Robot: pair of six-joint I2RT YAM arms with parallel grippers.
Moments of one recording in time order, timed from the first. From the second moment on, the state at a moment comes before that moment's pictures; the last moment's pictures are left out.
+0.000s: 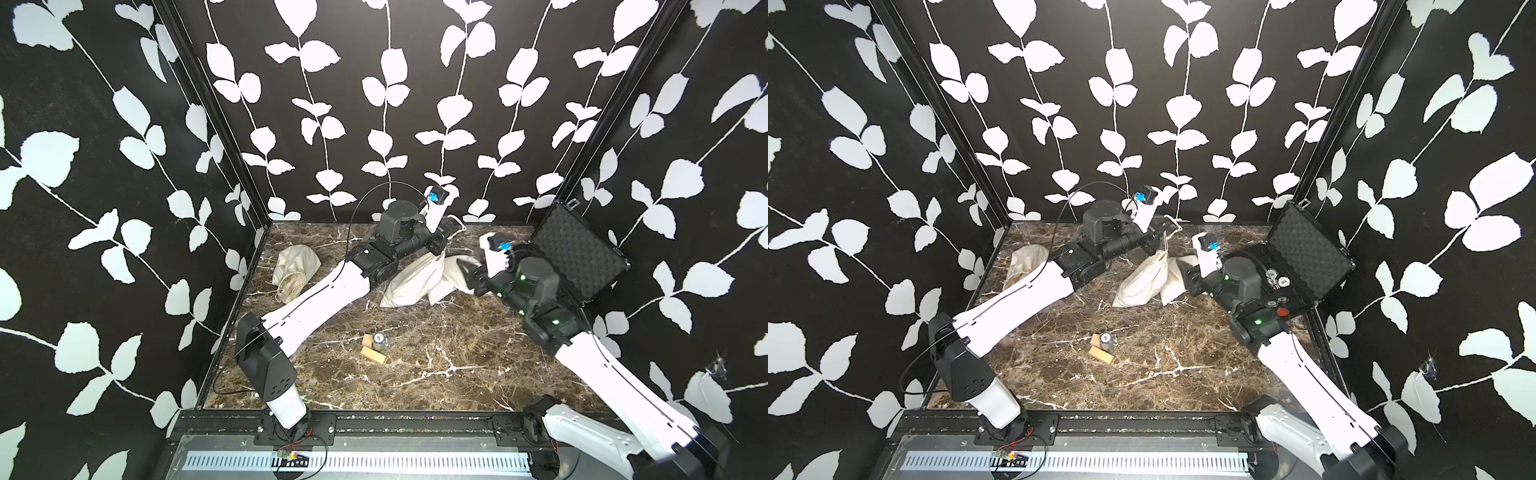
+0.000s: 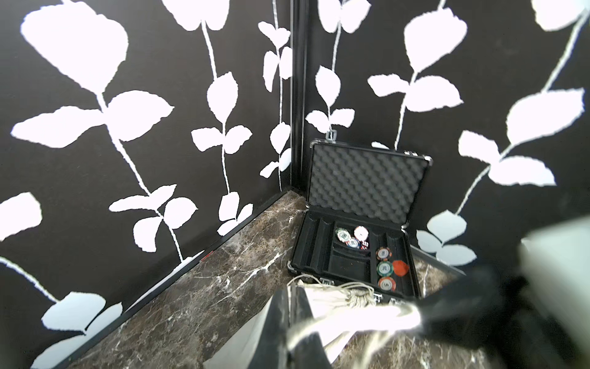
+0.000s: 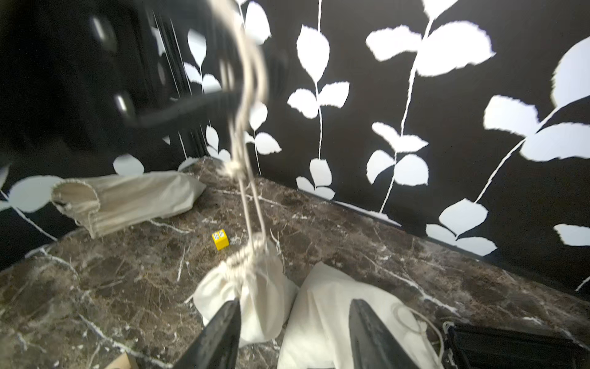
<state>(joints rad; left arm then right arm) -0.81 1.66 1.67 -0.12 0.12 -0.01 0.50 1.02 0.84 -0.02 -0.15 0.00</state>
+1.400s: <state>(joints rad) -0.70 1.65 1.70 -0.33 0.12 -0.23 0.59 1.61 0.91 0.69 0.00 0.19</state>
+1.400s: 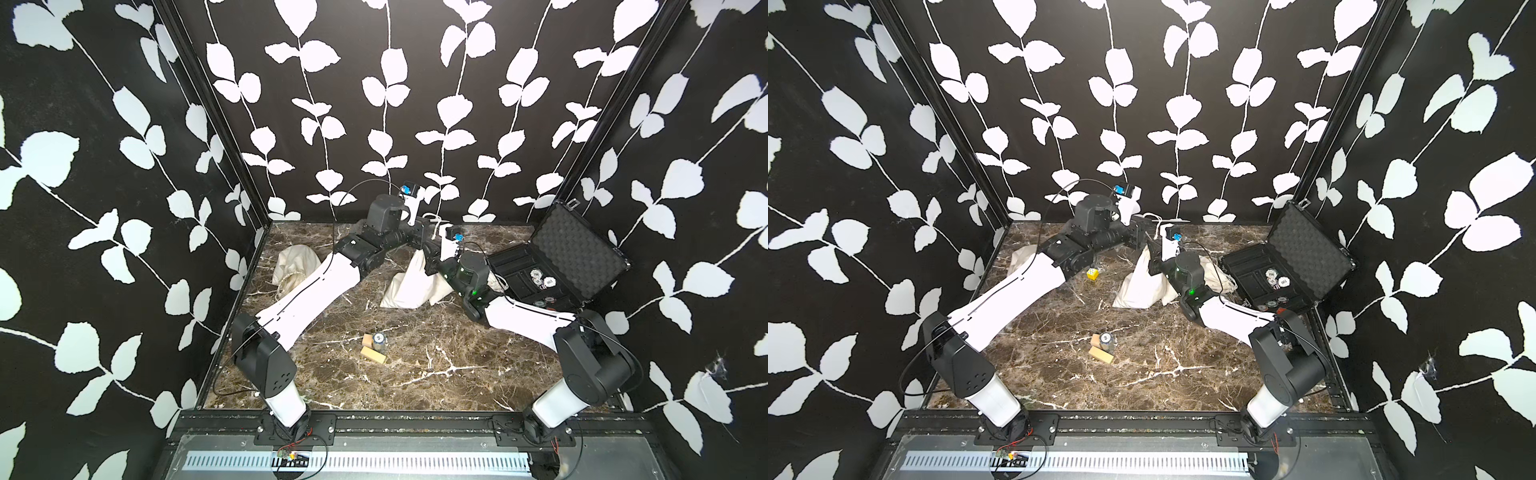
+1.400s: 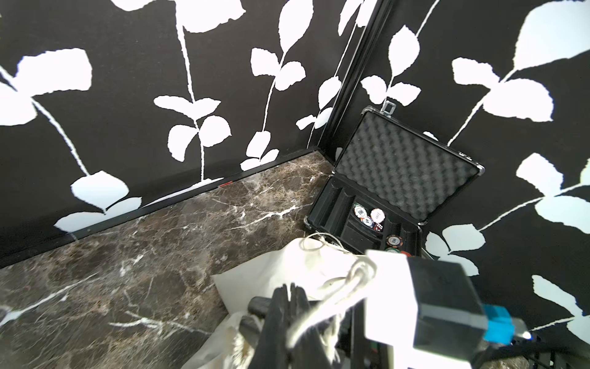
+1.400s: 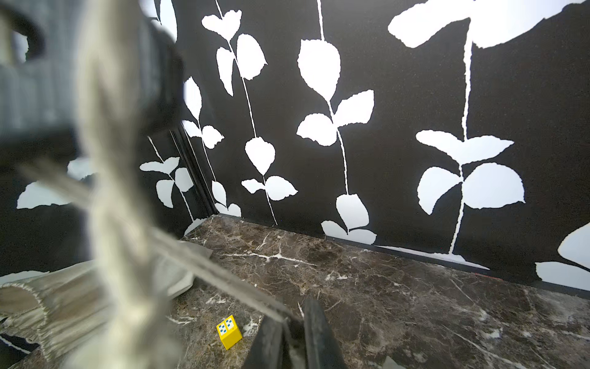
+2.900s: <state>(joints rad) -0.56 1.71 1.59 -0.27 0.17 -0.28 0.51 1.97 1.43 0.28 -0.17 0.26</state>
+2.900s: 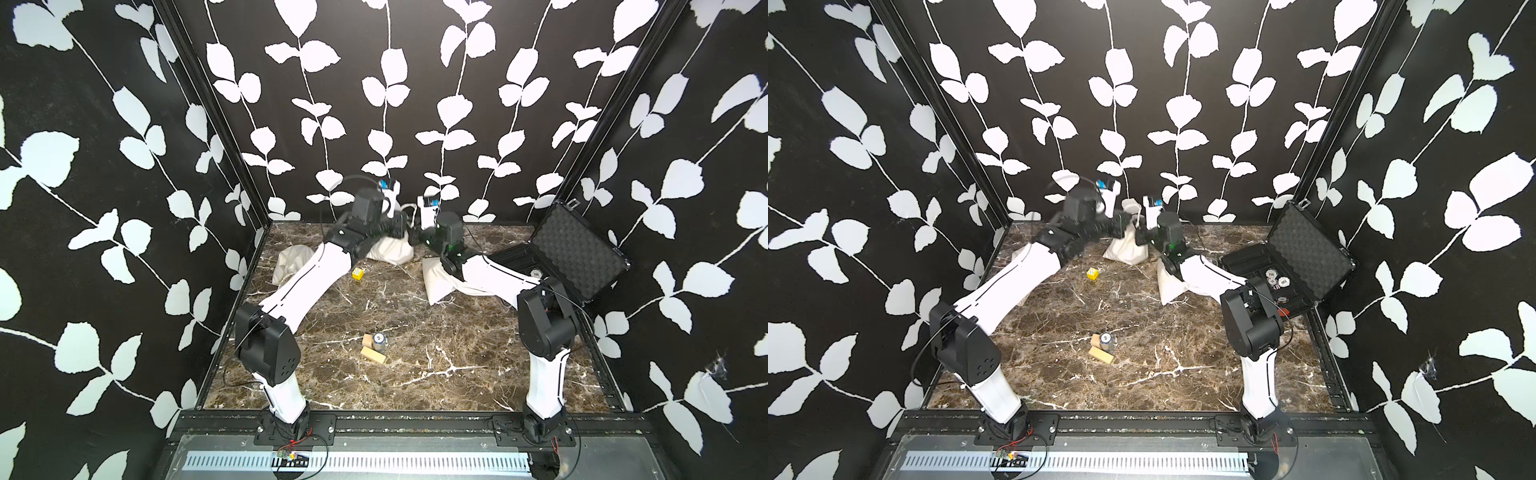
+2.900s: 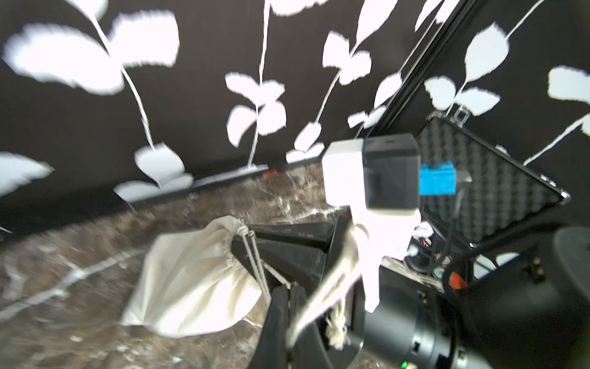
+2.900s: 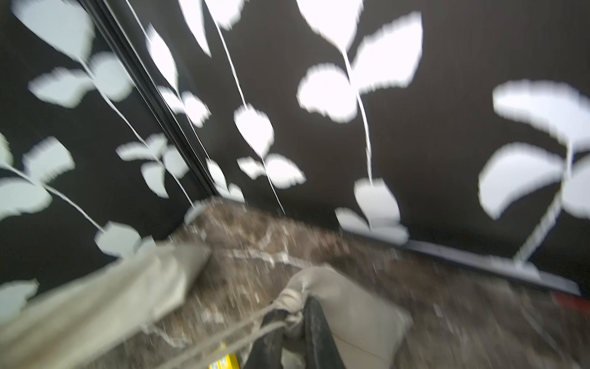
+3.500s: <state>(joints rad) -0.78 1.78 1.36 0.11 0.37 -0.46 0.35 1.27 0.80 0.02 0.10 0.13</state>
